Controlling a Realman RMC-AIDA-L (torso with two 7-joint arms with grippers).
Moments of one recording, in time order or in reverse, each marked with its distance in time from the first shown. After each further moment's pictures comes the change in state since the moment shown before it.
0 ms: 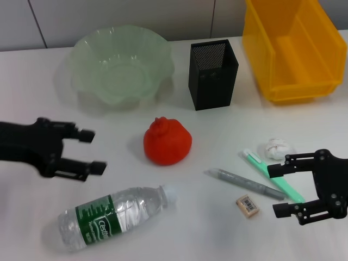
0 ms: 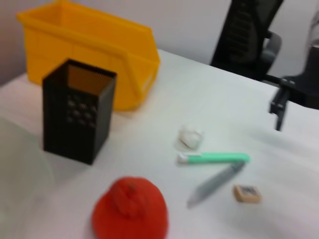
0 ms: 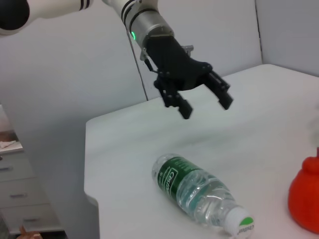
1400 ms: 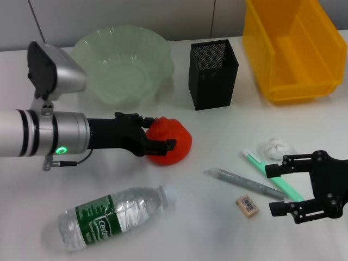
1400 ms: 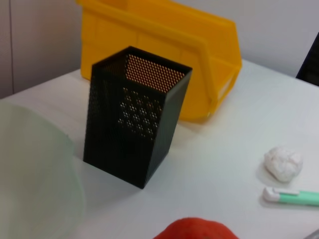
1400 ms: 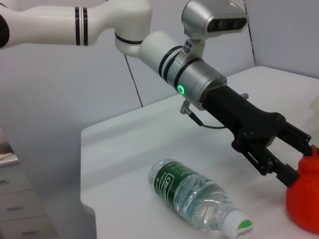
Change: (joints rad) left arm -0.037 -0.031 0.557 -0.335 -0.397 -0.734 -0.027; right arm -0.002 0.009 0.013 0.024 0.000 0.015 0.014
